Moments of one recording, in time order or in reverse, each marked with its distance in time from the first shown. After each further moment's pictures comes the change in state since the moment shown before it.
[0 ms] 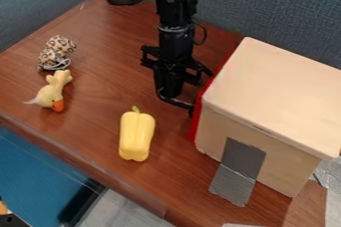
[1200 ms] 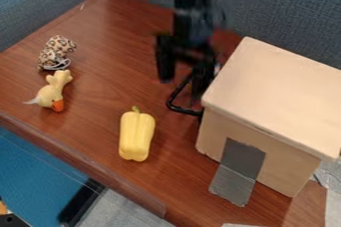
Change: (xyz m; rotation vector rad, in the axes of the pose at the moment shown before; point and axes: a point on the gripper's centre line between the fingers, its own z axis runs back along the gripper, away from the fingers) arm 0.002 -0.008 0.049 0.008 -0.096 -0.025
